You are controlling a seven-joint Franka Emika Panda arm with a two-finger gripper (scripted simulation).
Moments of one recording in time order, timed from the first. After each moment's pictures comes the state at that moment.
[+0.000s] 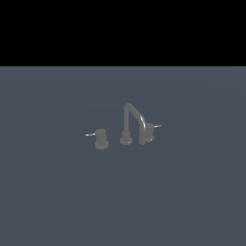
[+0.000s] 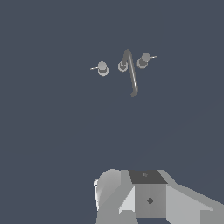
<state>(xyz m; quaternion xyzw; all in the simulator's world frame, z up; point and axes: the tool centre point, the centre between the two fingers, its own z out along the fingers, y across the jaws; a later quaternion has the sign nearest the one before) -0.253 0.009 0.485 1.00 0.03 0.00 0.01</state>
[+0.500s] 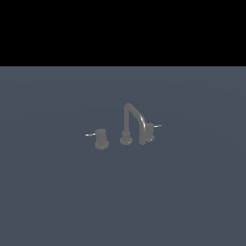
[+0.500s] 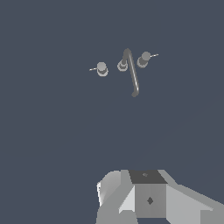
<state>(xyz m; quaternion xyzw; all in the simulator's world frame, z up) -0.250 0.015 0.476 1.00 0.02 0.00 0.01</state>
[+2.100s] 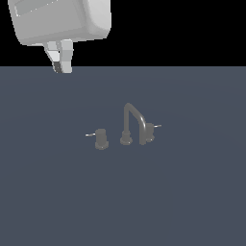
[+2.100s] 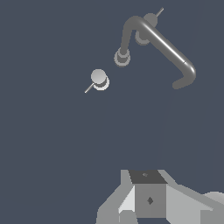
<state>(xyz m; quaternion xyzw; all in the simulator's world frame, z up) -0.158 0.109 0.291 0.96 -0.28 0.00 0.00</state>
